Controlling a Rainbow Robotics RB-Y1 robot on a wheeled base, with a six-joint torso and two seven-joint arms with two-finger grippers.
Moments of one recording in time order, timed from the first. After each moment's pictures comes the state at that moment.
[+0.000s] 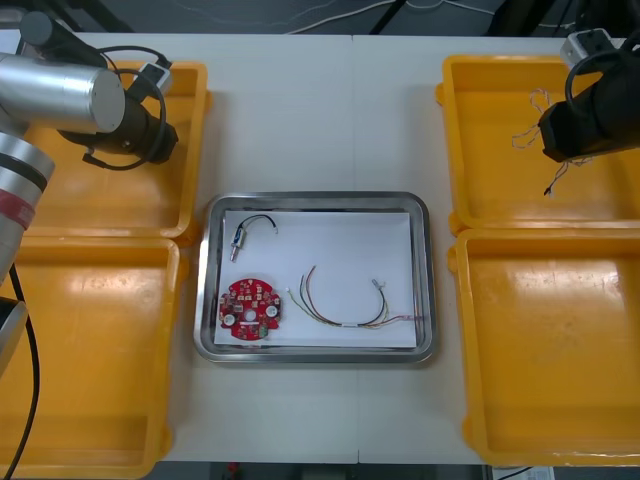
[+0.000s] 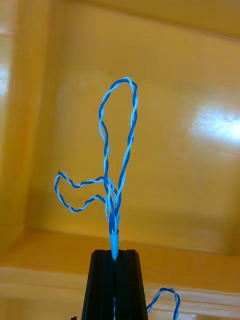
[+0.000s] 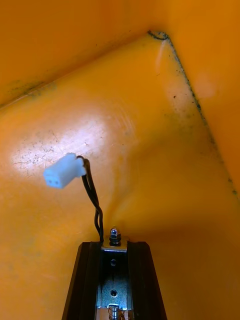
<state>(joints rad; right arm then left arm) -0.70 -0.52 -0.15 -1.79 -0.43 1.86 1.60 -0.85 0.53 -0.13 -1.07 0.50 1.10 -1.84</state>
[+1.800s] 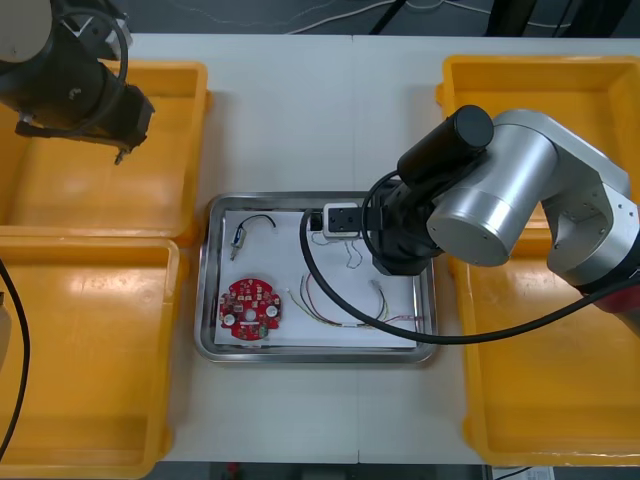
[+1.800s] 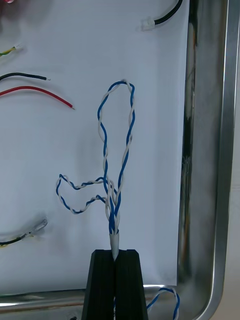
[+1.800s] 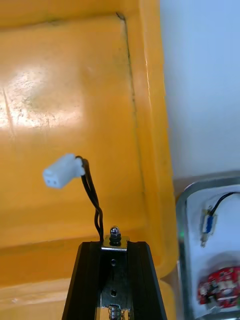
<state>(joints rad) -0.72 -0.63 0.67 -1.91 -0.68 1.42 2.18 -0.78 0.55 0.04 -1.79 0.53 1.91 -1.34</state>
